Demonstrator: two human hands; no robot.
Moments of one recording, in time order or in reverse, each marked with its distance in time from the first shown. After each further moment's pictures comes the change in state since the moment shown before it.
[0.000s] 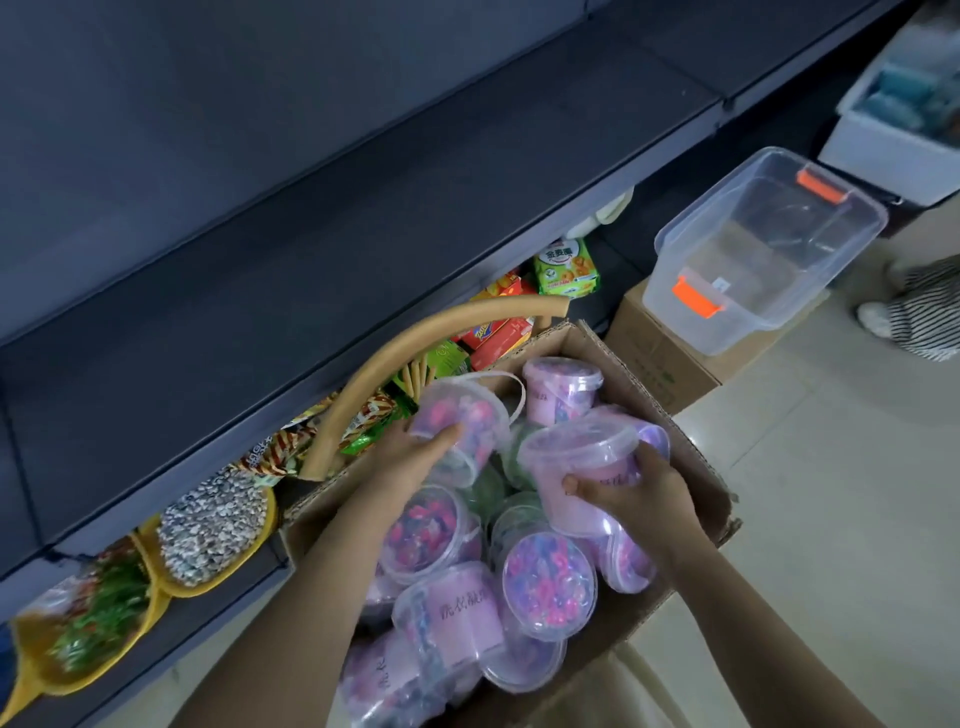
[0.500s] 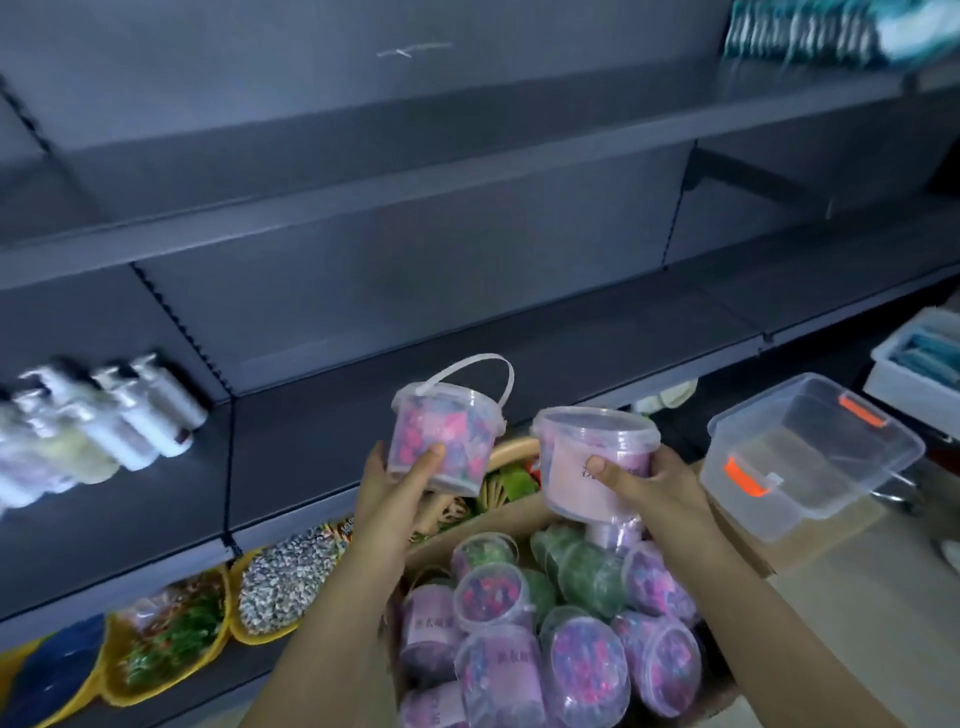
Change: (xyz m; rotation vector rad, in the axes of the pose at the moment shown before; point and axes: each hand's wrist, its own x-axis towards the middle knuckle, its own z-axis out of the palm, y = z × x) left_hand -0.192 0.014 -0.124 -0.819 0.278 0.375; right_hand -0.113 -0.129 -0.035 0.325 -0.118 -0.444
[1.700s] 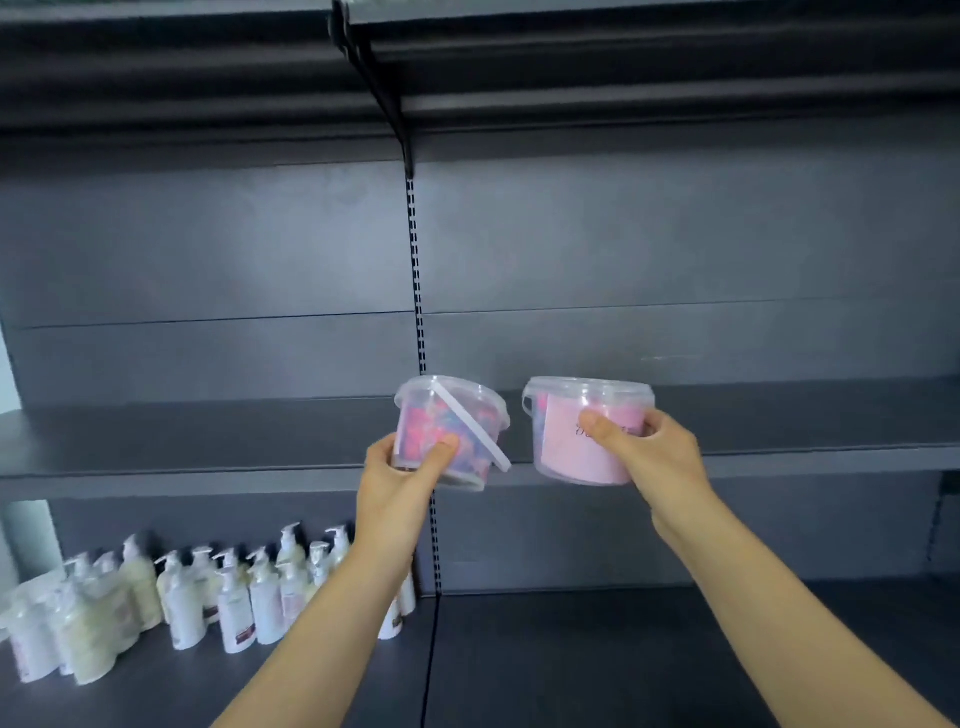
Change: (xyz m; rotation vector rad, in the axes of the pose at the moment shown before) left_hand -0.035 0.238 -0.221 -0.020 0.473 0.592; right_hand -0.070 -0.288 0.230 0.243 -0.261 -0.563
